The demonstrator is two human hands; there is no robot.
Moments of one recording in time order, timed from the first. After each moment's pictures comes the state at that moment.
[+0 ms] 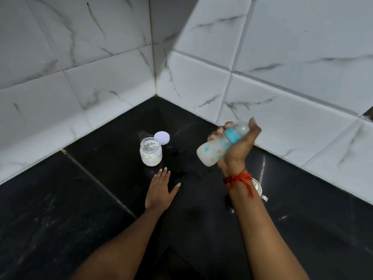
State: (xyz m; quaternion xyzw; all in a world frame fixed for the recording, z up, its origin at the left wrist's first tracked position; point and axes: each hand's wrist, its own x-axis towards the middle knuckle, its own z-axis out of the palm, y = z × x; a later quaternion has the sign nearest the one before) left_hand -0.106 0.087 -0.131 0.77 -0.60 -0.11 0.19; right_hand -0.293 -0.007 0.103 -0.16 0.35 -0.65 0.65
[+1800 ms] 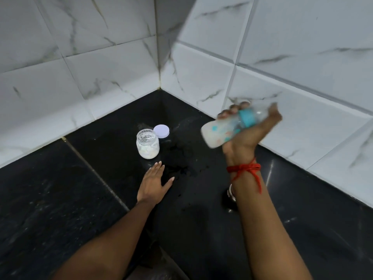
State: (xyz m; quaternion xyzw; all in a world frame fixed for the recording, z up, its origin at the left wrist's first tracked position) left_hand -0.107 0.085 -0.134 0.79 -0.57 -0.09 0.20; right_hand -0.309 0.009 0.128 -0.16 0.30 -0.62 0.71
